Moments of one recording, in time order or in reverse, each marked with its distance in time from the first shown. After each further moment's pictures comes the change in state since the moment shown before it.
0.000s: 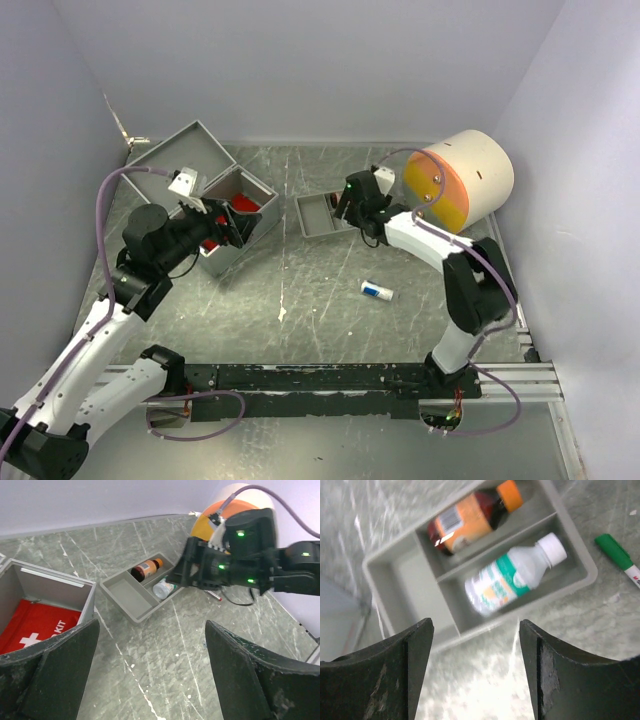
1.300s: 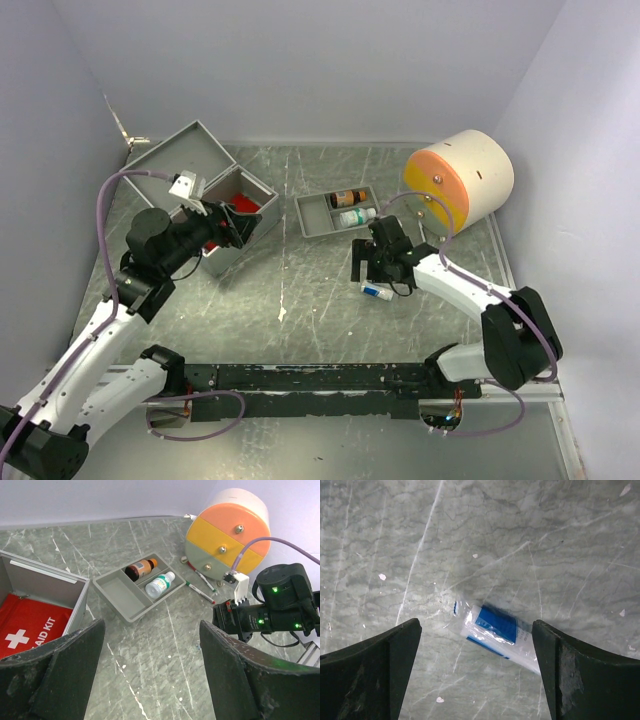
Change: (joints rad) left arm 0.000 -0.010 -0.048 0.046 -0.008 -0.053; right arm -0.002 -0.400 -0.430 -0.215 -0.319 -0.315
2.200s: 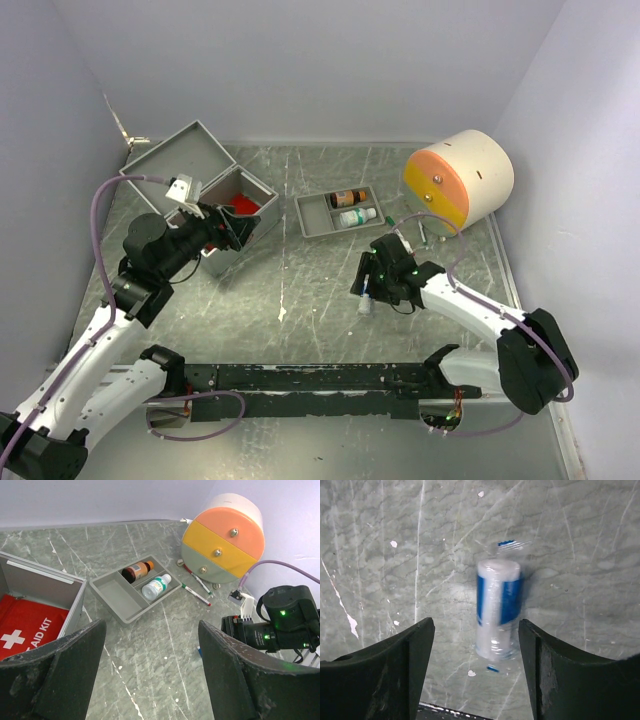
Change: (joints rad) left arm 0.001 -0.039 -0.028 0.022 0.002 -0.021; right arm 0.050 -0.144 -0.131 -0.019 -0.055 0.293
